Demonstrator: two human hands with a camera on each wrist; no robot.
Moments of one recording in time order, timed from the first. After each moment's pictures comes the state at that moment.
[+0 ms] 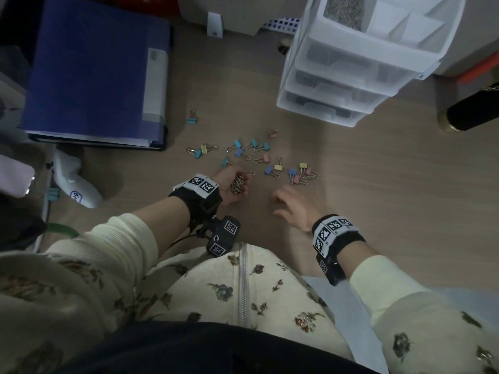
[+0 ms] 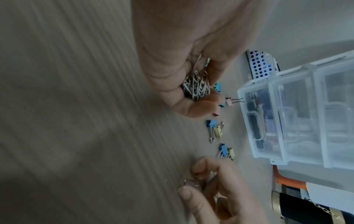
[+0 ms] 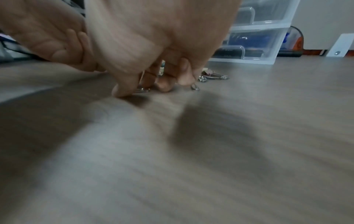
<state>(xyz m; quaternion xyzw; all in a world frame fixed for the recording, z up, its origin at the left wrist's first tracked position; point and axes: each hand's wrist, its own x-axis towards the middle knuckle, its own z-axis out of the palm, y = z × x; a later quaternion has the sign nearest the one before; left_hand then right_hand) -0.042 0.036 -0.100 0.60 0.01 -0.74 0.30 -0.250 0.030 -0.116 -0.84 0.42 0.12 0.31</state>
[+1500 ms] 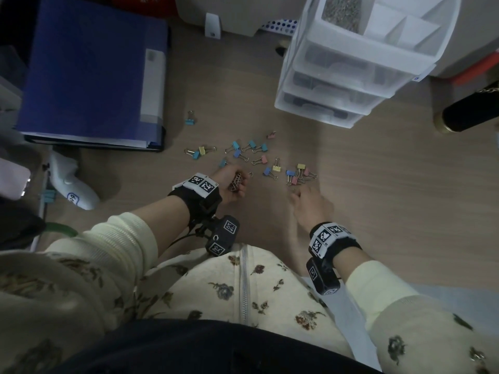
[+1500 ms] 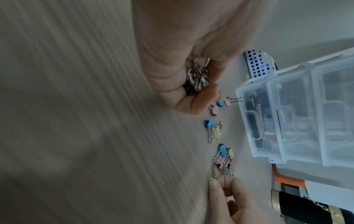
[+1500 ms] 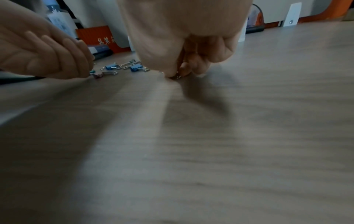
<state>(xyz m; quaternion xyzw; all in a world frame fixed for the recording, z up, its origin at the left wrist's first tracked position) -0.042 0.030 -0.098 0.60 0.00 -0.75 0.29 -0.256 0.035 -0.107 -0.71 0.66 0.16 0.18</state>
